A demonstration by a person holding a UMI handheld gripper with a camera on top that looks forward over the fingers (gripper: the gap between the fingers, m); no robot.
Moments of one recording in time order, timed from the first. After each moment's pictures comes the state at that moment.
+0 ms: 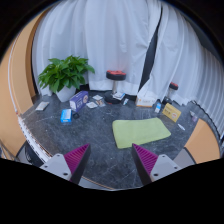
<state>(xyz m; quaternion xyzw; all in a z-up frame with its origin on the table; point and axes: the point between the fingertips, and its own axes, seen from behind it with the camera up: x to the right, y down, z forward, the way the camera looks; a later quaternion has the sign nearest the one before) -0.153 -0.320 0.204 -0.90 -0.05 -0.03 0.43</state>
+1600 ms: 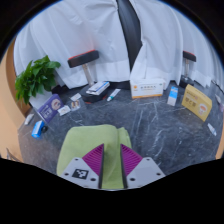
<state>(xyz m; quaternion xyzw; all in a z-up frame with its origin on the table) 0.010 -0.055 0.039 -0.91 -0.04 0.12 0.38</state>
